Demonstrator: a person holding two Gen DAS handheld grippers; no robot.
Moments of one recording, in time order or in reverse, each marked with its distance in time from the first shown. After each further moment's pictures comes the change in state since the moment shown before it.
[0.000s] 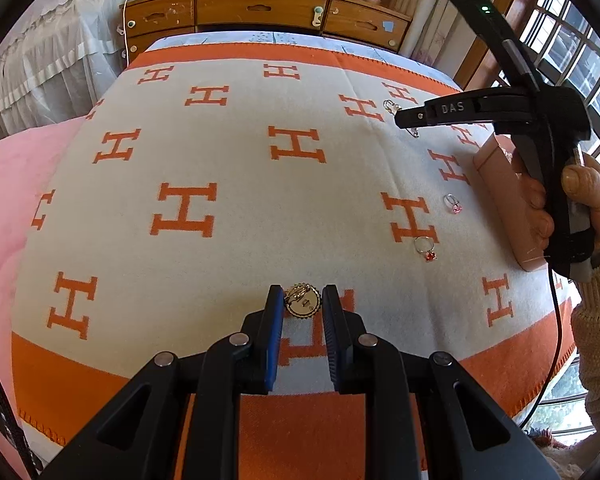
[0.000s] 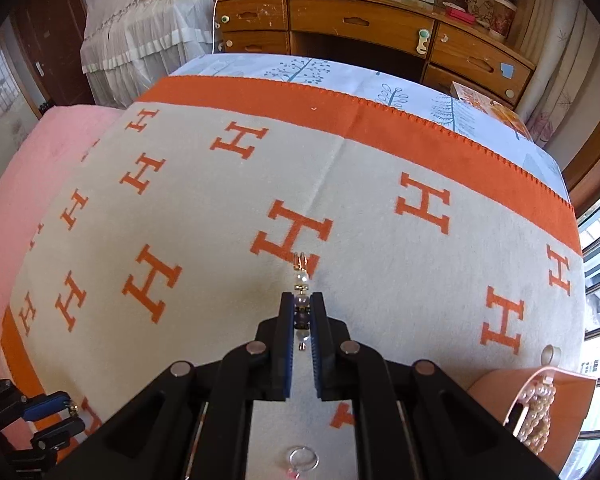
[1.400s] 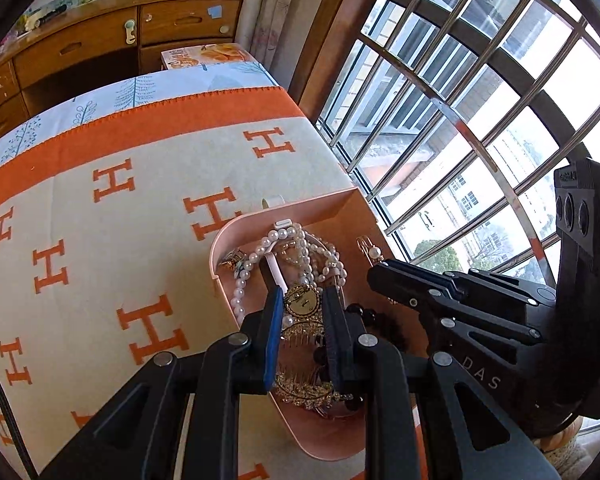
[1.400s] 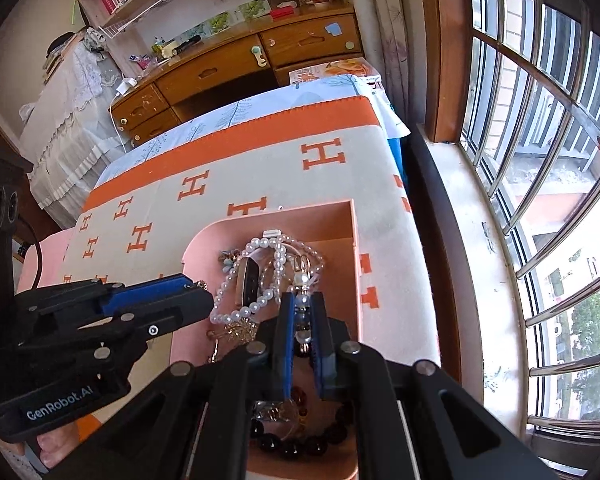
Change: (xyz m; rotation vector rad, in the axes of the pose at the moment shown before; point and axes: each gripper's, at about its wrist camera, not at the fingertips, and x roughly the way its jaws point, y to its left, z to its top) left arm 0.067 -0.254 0.130 0.287 0.095 -0.305; right arm -0.104 -0.184 -0.125 0.464 -0.121 -0.024
